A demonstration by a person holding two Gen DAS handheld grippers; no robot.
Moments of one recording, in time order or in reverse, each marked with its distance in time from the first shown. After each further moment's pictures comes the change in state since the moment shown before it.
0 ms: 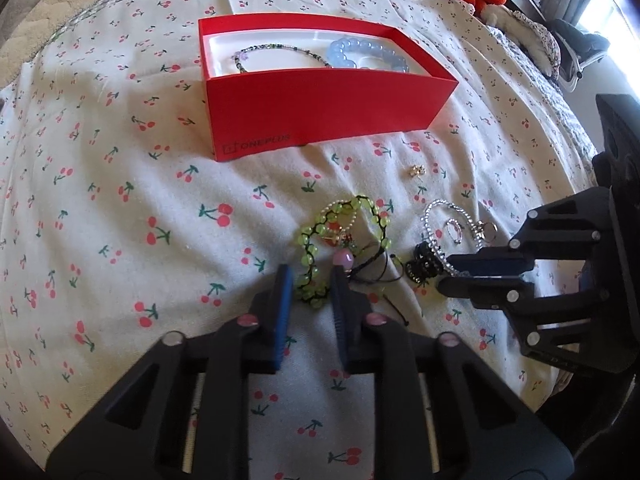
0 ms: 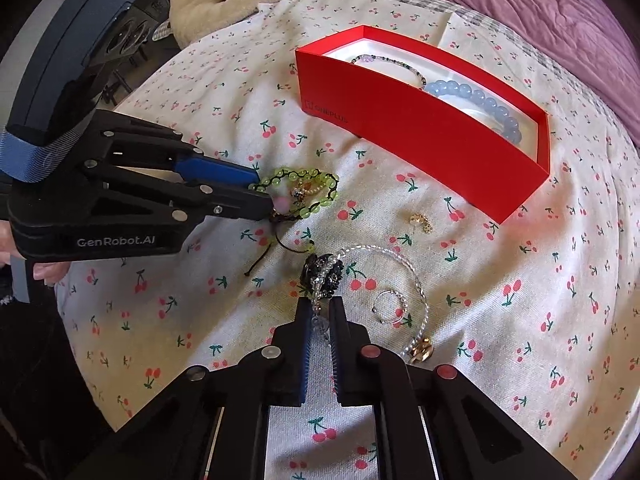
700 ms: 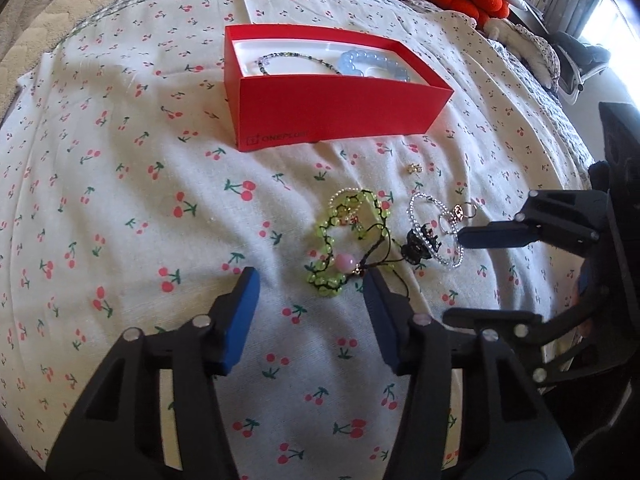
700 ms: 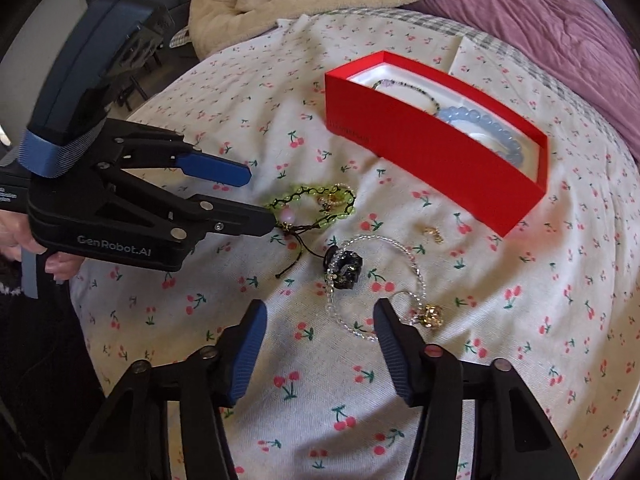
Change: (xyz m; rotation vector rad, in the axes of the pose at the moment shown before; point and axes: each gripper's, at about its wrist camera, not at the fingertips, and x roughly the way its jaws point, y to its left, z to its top) left arm -0.019 0.007 -0.016 -0.041 -0.041 -0.013; right arm -0.014 0.012 -0.006 -0.038 -0.051 0.018
